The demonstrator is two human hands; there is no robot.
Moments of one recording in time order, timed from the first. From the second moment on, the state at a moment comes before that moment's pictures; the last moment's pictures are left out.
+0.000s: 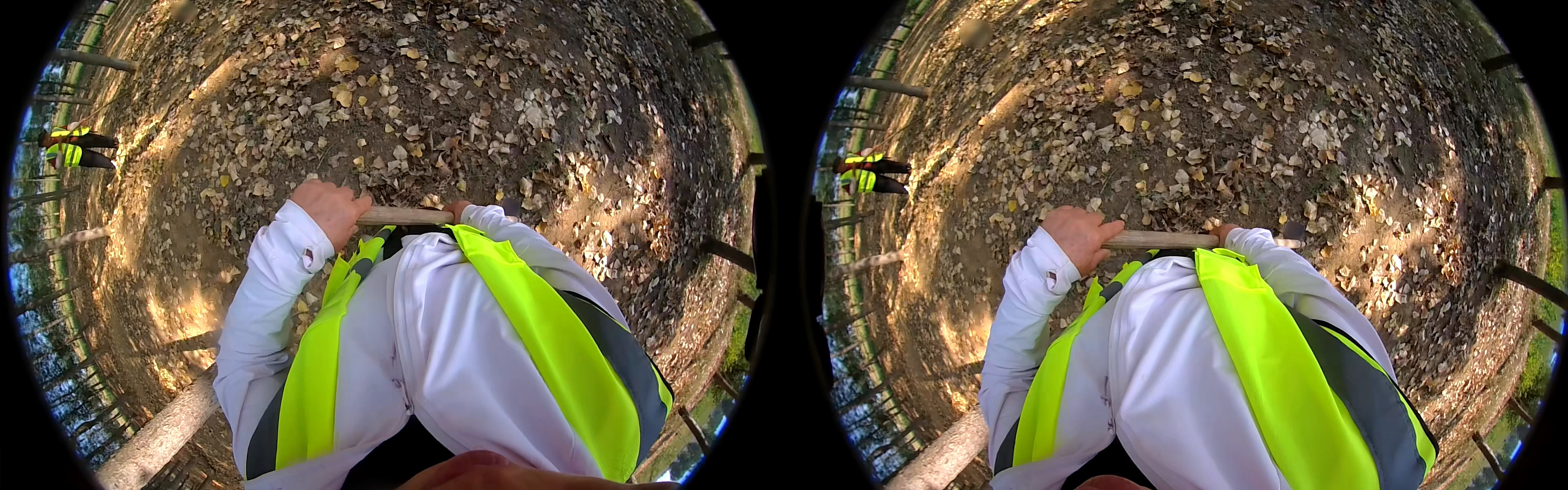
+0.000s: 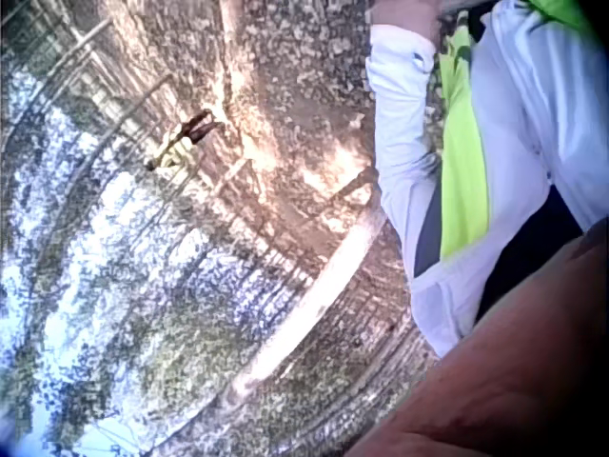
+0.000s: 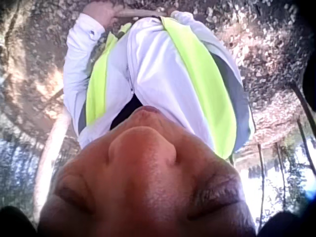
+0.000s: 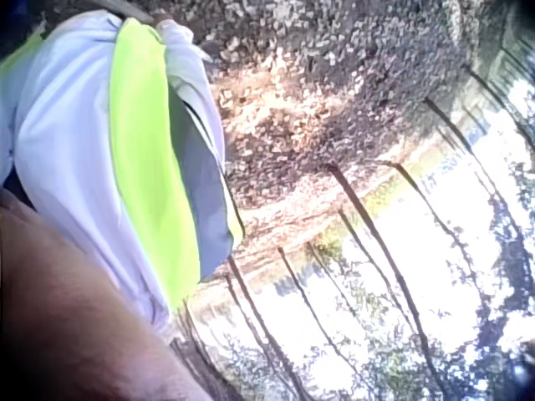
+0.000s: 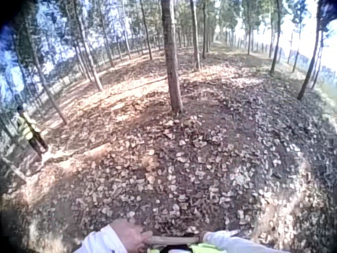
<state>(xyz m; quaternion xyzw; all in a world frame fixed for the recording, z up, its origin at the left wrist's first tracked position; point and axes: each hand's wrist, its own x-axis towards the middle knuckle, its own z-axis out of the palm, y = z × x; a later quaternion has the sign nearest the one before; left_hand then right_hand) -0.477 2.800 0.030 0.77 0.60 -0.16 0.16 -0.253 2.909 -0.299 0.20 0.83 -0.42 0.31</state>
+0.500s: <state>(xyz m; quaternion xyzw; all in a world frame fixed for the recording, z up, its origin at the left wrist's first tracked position) -0.514 2.706 0.003 0.66 0.70 -0.01 0.27 -0.295 2.864 -0.245 0.18 0.82 -0.37 0.39</state>
